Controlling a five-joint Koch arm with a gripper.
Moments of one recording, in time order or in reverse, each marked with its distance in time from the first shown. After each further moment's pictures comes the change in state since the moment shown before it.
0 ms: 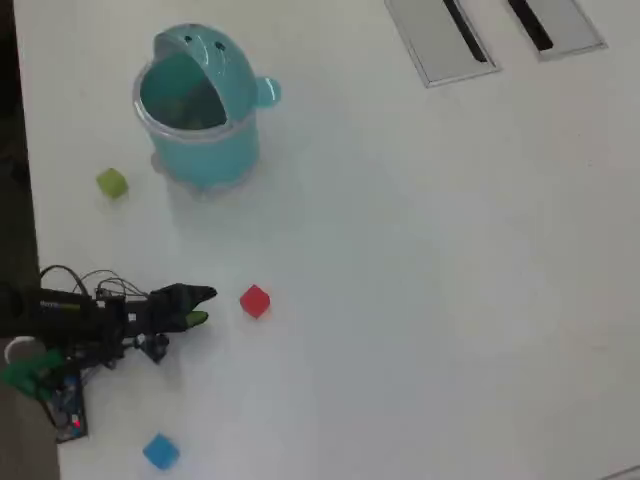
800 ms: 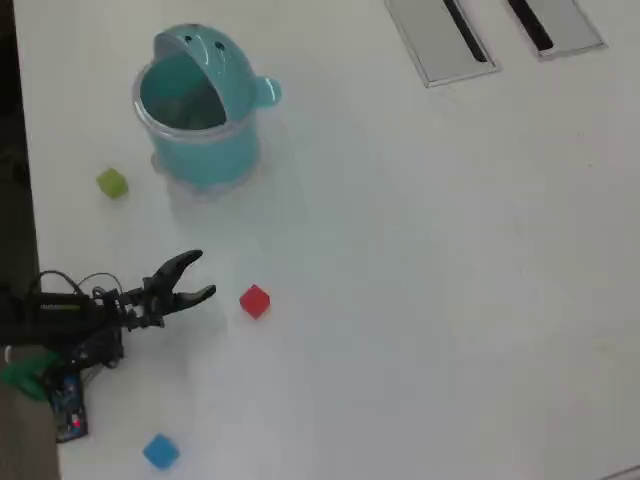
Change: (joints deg) arm -8.9 0.0 0.0 -18.8 -35.3
